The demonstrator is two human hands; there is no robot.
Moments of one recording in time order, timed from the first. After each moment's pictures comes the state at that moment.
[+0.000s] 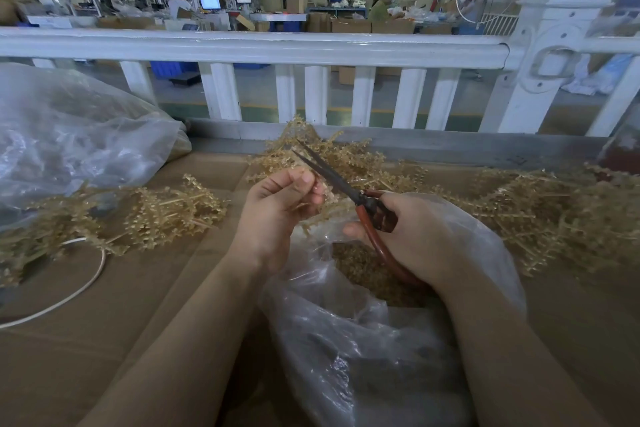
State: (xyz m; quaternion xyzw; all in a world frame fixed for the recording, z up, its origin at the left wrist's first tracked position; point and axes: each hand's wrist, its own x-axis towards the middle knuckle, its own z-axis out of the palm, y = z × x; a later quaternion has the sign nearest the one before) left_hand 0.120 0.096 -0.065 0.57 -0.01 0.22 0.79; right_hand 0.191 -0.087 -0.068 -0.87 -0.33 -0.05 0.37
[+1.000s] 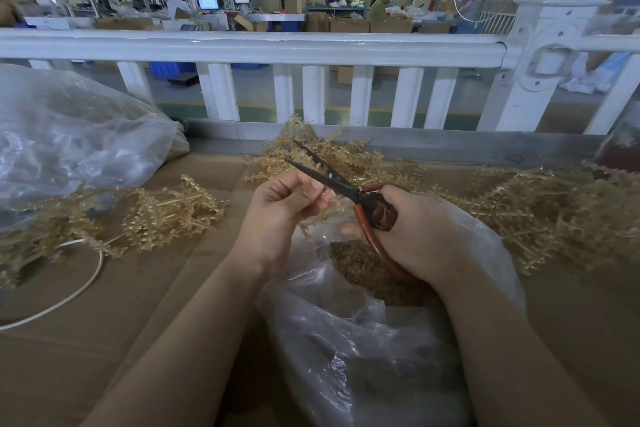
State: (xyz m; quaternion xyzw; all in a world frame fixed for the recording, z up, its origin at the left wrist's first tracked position) left_hand 0.120 0.095 -0.070 0.62 -0.06 0.21 0.75; right_hand 0.193 -0.089 -0.068 -0.88 -0.34 -0.11 0.31
